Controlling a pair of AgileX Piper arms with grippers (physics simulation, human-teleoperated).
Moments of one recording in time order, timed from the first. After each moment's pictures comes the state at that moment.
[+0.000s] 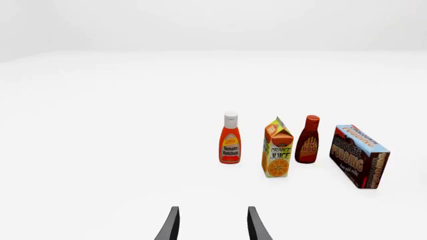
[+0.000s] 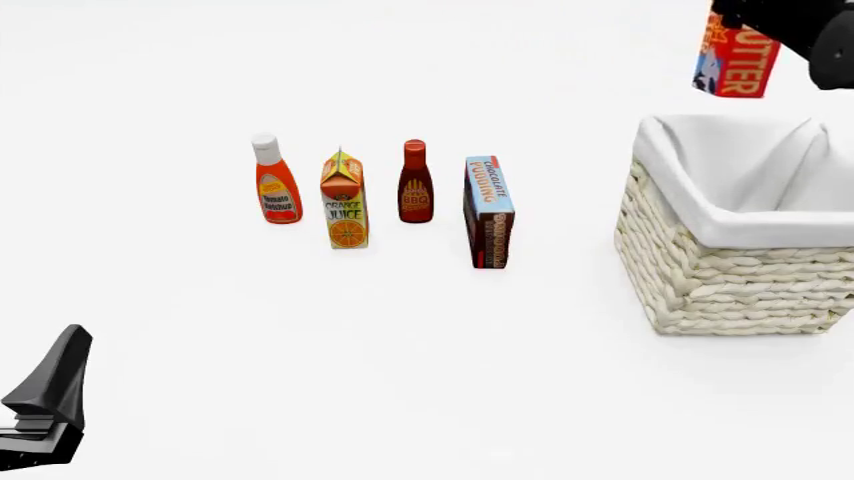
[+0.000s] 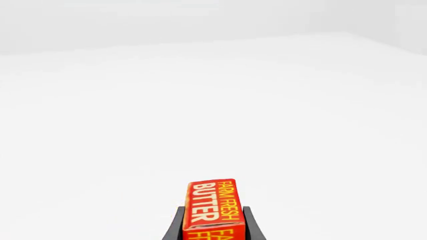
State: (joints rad) left arm 0.00 0.01 0.00 0.00 0.00; right arm -0.15 1.79 -1.57 -0.09 0.03
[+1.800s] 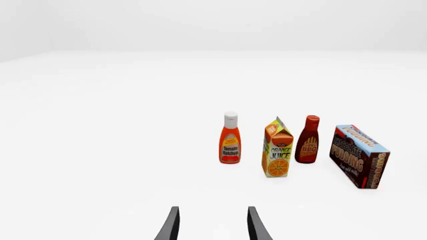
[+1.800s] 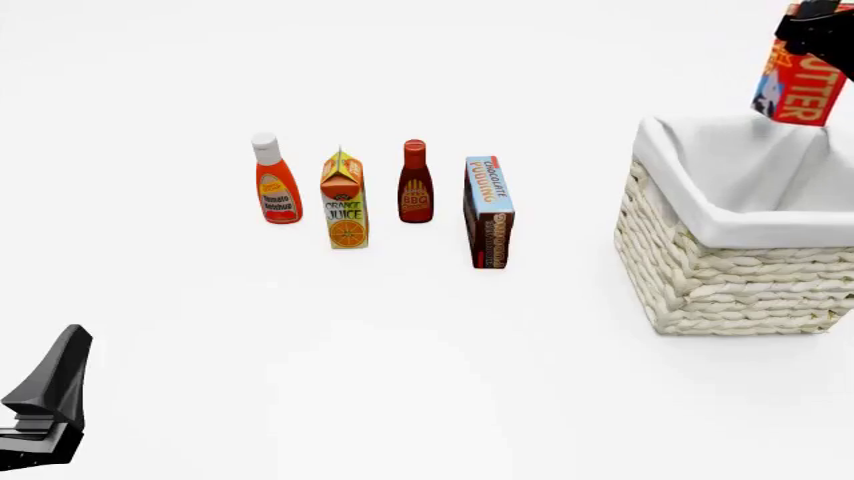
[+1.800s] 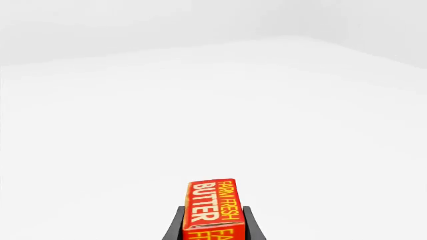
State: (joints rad) left arm 0.00 0.01 0.00 0.00 0.00; right arm -0.28 1.71 -1.37 -0.24 0.04
